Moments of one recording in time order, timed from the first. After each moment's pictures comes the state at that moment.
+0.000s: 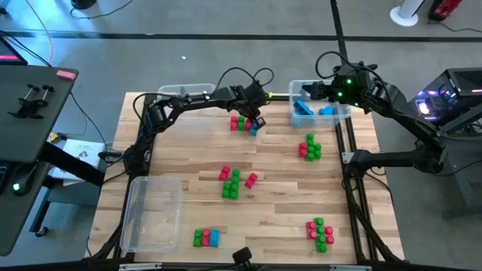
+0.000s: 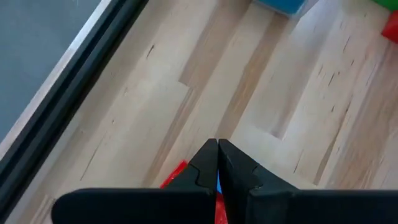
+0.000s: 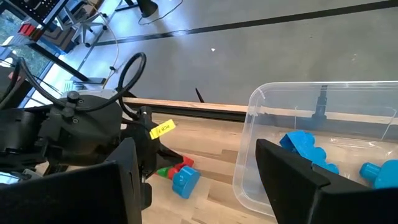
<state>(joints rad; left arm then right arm) 0.43 2.24 1.88 -0.66 -0.03 -0.03 -0.60 1.04 1.33 -0.90 0.23 0.71</state>
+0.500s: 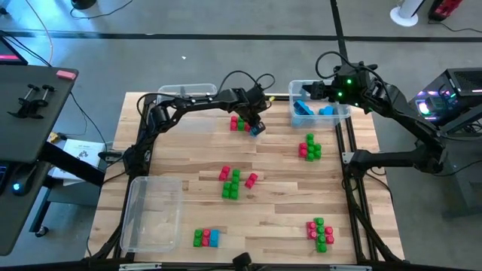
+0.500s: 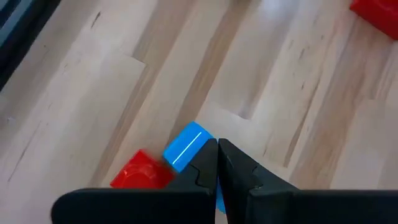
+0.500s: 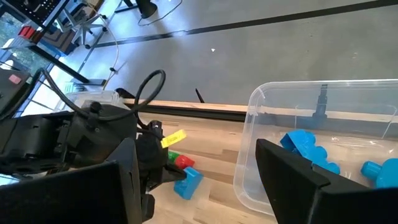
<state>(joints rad) 0.42 2.29 1.89 -0.71 0.10 -0.05 -0.60 1.04 1.33 -0.90 0.23 0.72</state>
